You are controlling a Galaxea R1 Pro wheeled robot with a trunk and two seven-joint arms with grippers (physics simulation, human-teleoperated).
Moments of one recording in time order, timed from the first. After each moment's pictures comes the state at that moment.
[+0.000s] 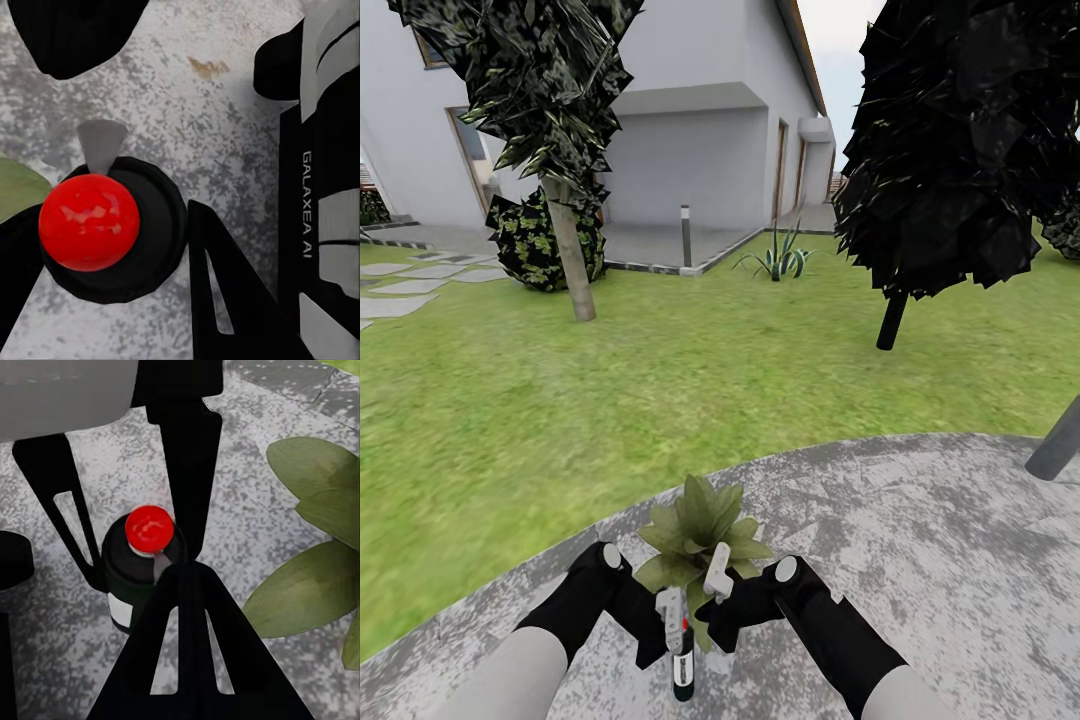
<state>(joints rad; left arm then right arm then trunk) -0.63 -0.09 -0.01 -0.64 -0.95 0.04 -1.36 -0.53 0.08 0.46 -0.91 0.41 0.32 0.90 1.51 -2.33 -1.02</state>
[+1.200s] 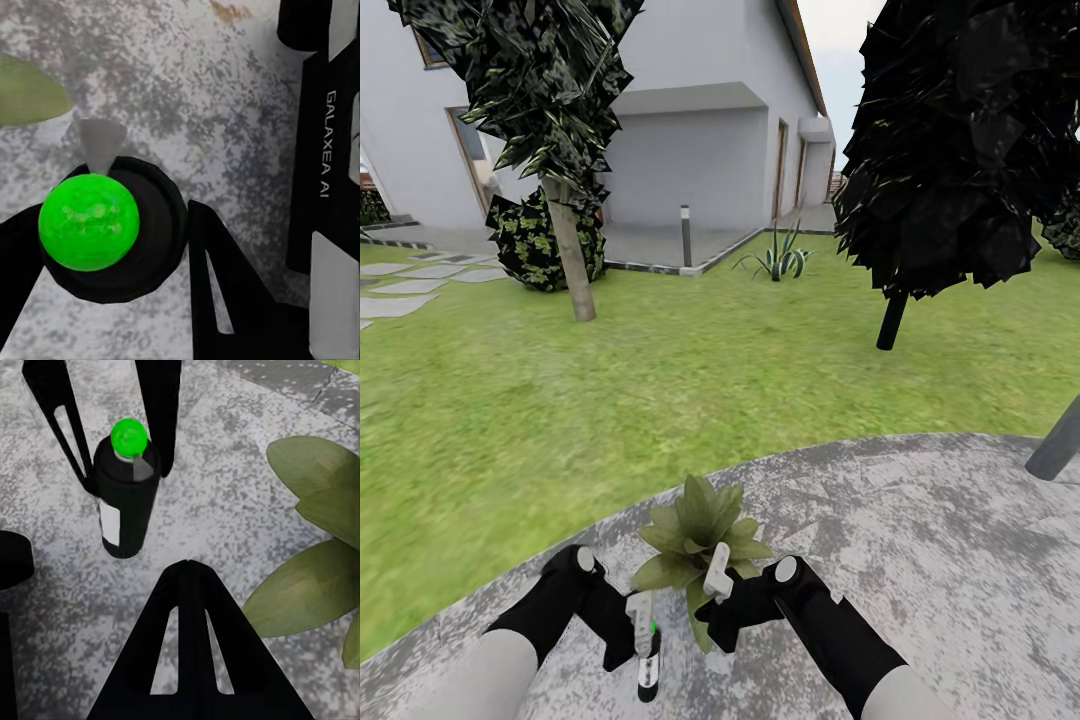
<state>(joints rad) -0.63 0.01 -0.01 -0.64 -0.96 0.03 -1.36 -0.53 0.08 0.46 -0.91 0.41 0.32 0.89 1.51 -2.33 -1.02</state>
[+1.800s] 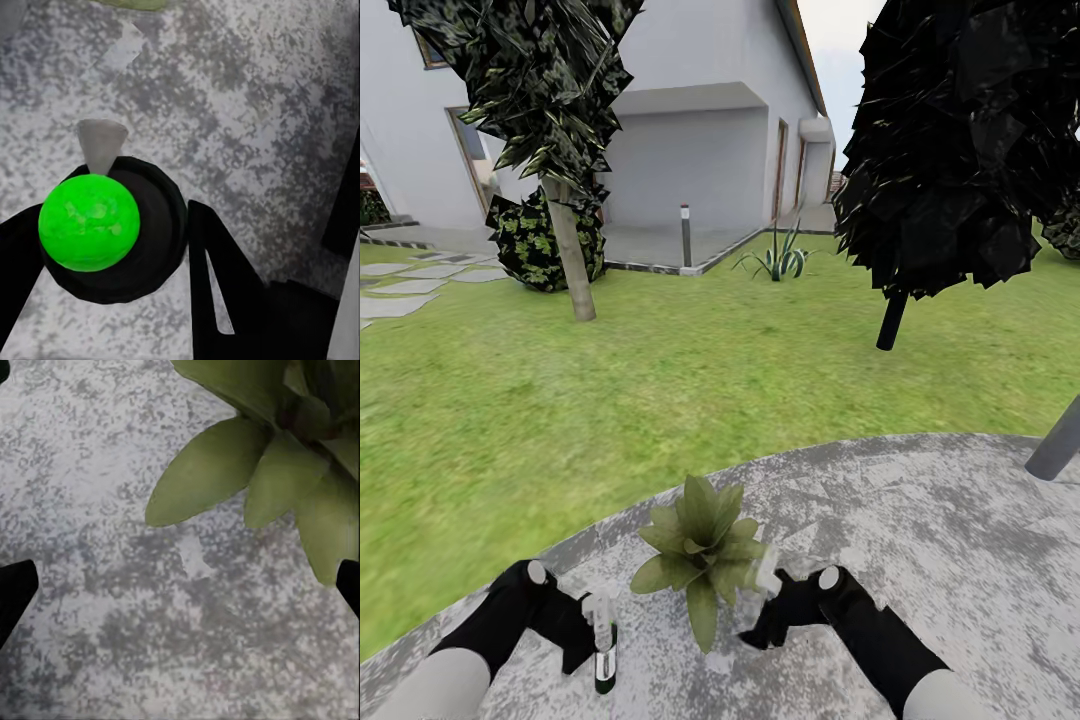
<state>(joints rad) -0.58 0.12 0.11 -0.64 -0.95 0.05 -1.25 -0.52 -0.03 0.39 -0.82 0.41 0.29 0.77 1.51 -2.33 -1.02</state>
